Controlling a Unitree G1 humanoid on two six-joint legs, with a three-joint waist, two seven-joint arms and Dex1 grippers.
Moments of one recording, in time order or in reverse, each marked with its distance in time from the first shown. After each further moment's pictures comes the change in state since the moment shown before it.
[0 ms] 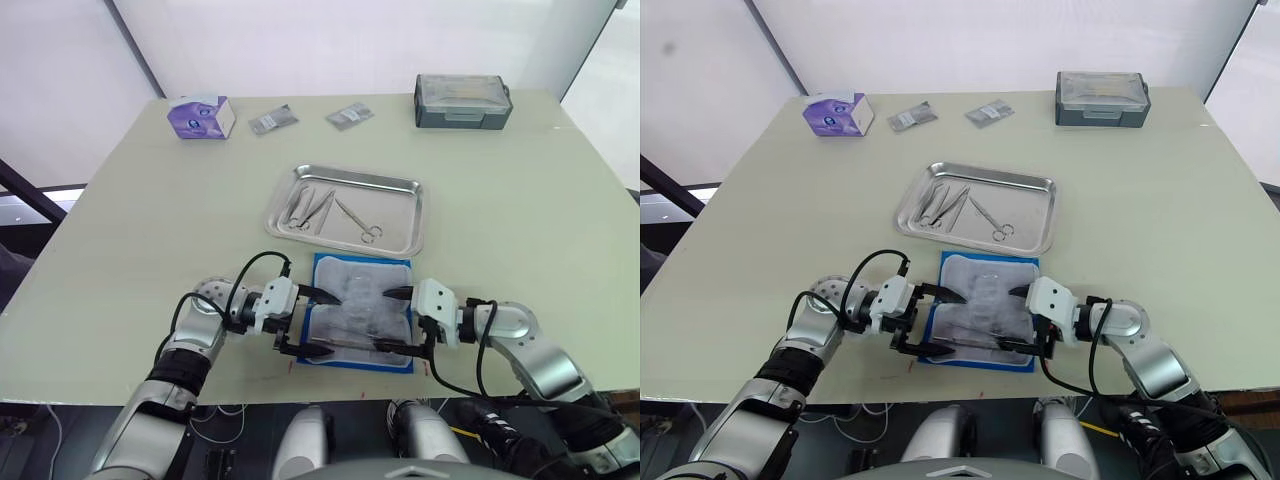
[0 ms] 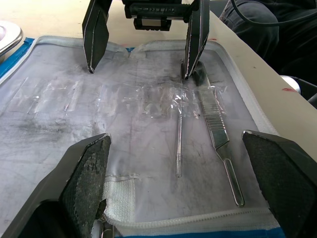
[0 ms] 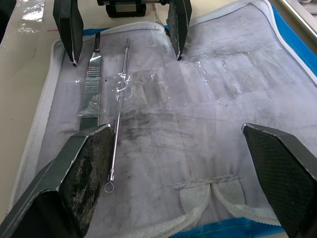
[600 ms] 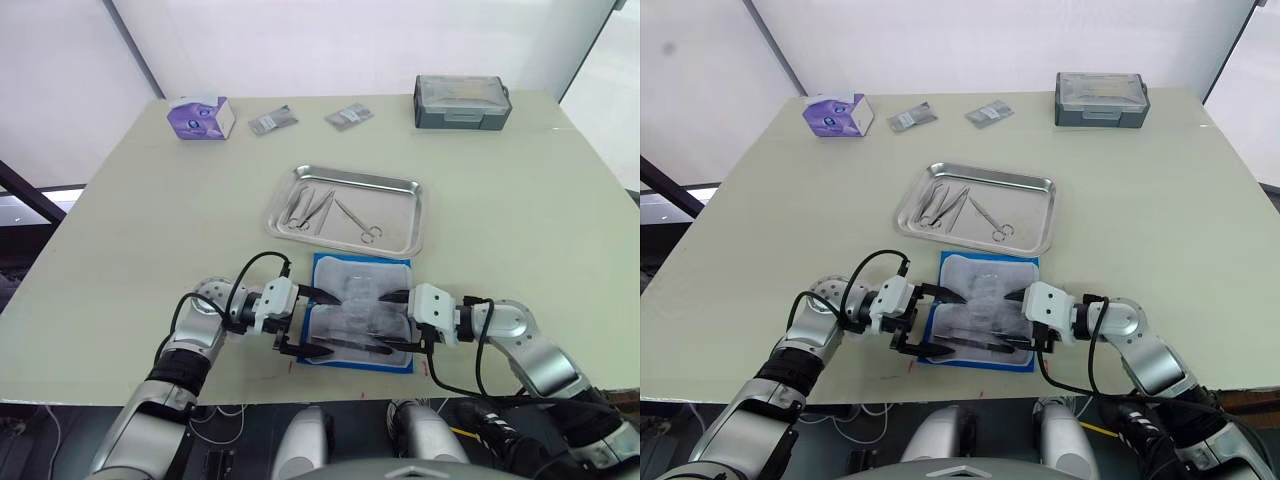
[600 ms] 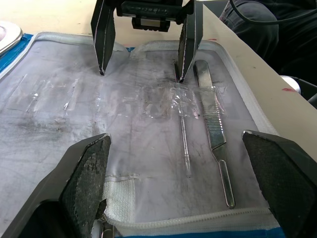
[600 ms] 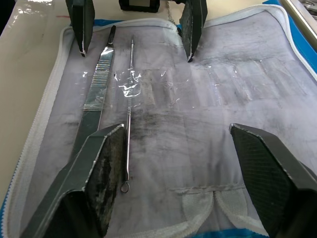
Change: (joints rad) left arm 0.001 0.000 0.000 0.001 0.000 0.000 0.000; right arm -0.026 -0.017 0.038 0.027 -0.046 -0.077 0.029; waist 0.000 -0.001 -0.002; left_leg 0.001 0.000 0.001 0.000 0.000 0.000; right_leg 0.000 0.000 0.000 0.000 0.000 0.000
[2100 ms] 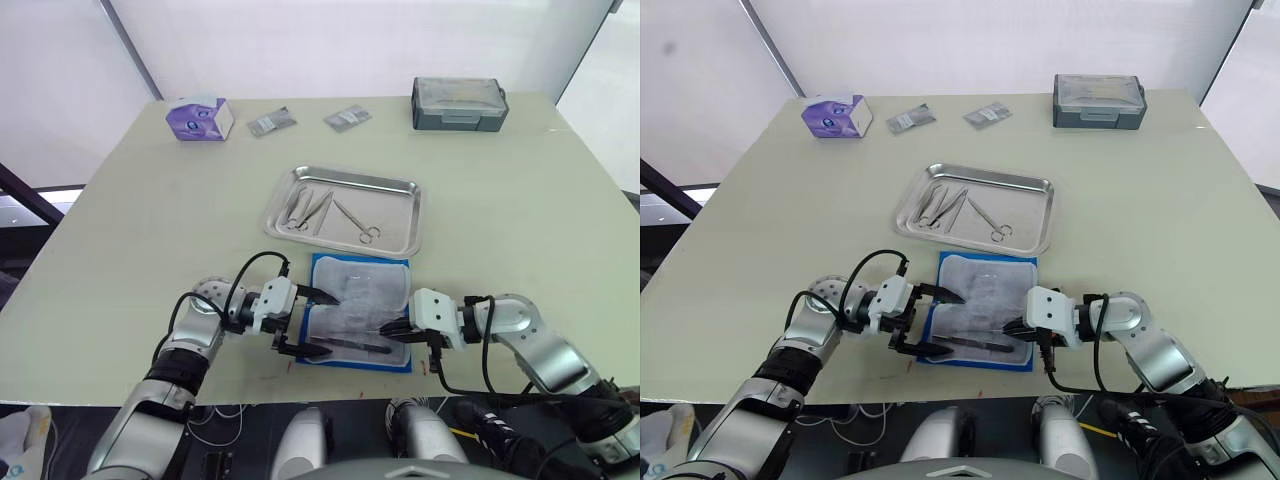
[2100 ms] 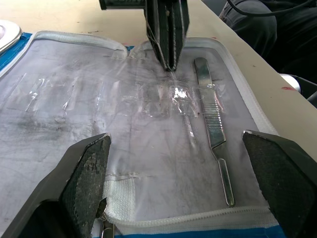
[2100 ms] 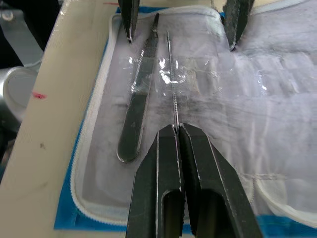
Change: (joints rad) left arm -0.004 0.009 -0.003 0.009 0.000 -0.001 0.000; right arm -0.040 -0.073 0.019 -0.072 0.028 0.114 0.112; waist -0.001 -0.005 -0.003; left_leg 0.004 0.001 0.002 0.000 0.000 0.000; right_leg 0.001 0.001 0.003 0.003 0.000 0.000
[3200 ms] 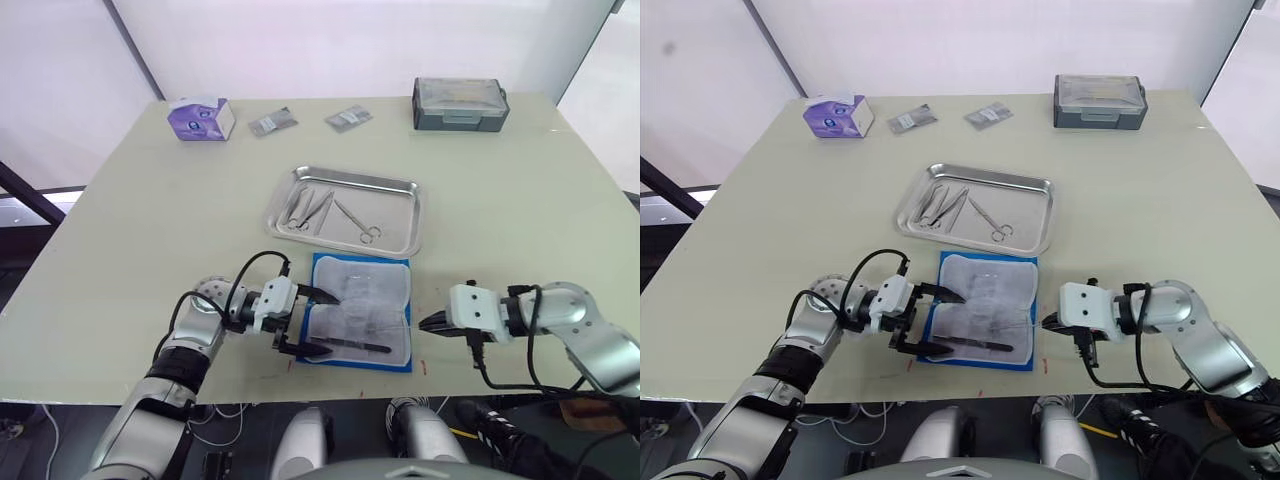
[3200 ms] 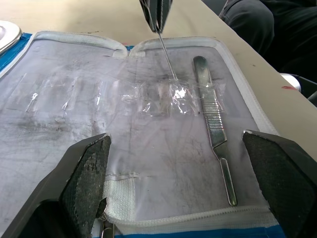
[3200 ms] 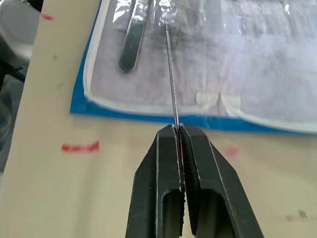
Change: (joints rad) left arm -0.013 0.000 -0.014 0.021 -0.008 -0.015 0.000; right arm 0.058 -0.240 -0.140 -0.128 0.022 0.021 0.063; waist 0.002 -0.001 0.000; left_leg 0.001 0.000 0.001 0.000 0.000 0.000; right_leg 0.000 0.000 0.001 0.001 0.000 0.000
